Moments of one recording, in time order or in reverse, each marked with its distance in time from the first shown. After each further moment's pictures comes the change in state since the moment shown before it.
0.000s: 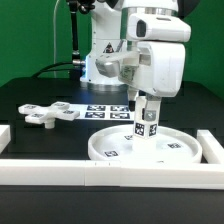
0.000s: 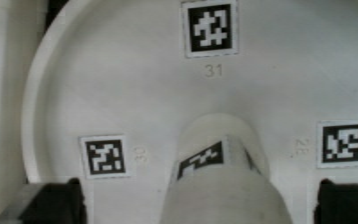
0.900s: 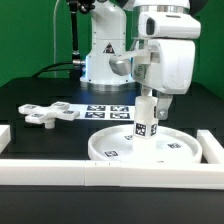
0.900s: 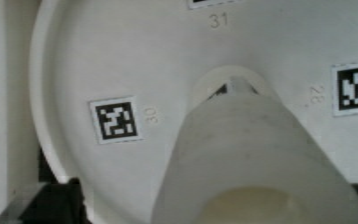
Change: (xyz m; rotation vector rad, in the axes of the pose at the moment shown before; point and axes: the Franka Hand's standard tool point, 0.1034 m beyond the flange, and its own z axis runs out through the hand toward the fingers) arm 0.023 0.007 -0.005 -0.011 0.013 0.026
